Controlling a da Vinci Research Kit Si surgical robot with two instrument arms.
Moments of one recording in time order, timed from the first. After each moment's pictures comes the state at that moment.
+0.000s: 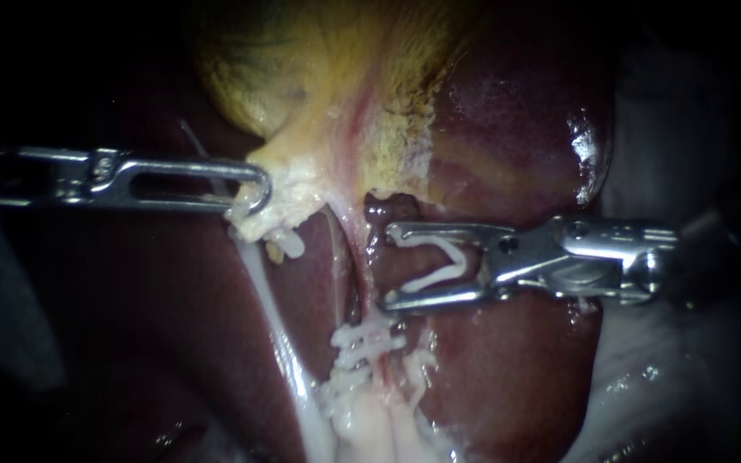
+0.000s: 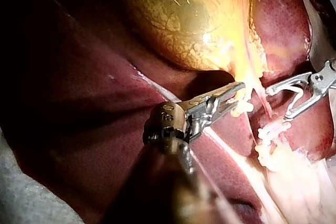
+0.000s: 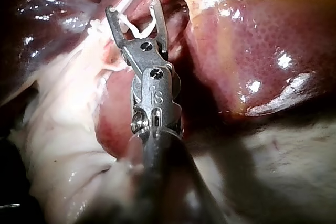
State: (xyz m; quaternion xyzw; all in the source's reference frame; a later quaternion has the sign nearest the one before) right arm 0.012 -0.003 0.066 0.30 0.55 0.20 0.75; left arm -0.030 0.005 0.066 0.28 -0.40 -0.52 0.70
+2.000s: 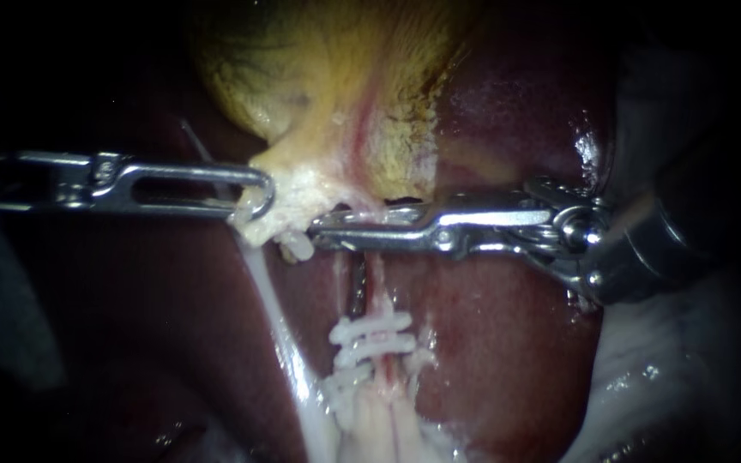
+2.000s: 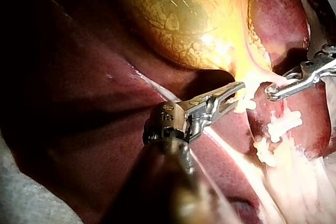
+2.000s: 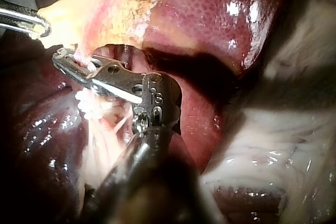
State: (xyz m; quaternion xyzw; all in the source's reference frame) right arm 0.012 0.001 0.063 0.44 0.57 0.37 0.59; left arm -0.031 0.005 0.066 0.28 -0.40 -0.51 0.70
